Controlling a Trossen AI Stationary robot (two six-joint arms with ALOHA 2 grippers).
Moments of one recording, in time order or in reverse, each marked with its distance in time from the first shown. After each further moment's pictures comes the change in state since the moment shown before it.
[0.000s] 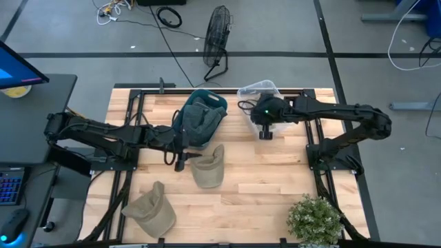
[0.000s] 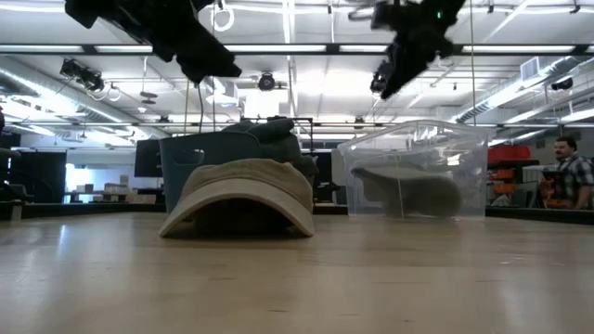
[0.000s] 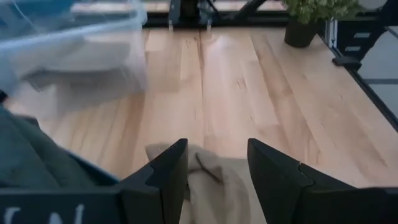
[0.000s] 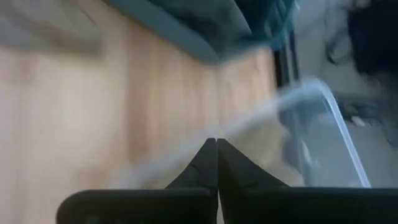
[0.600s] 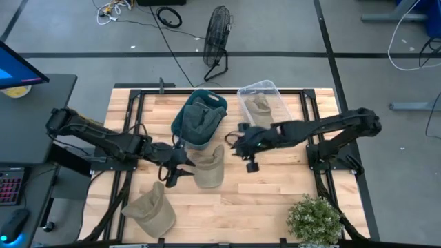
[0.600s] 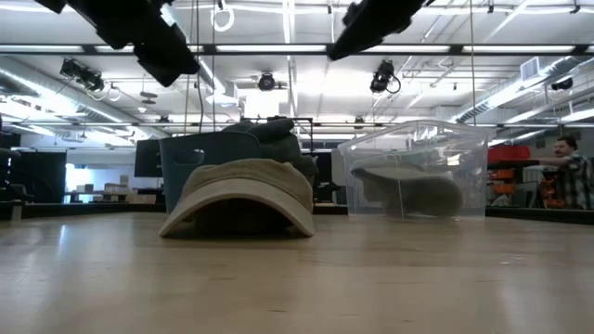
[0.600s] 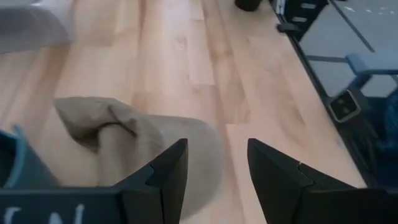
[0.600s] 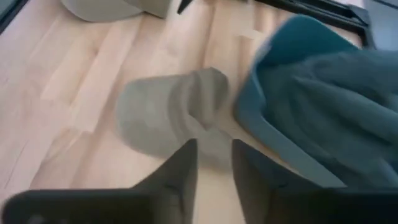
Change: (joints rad) left arm -0.205 0.000 0.000 -0.118 0.001 -0.199; right arm 0.327 0.147 0.017 0.338 -0.137 0.145
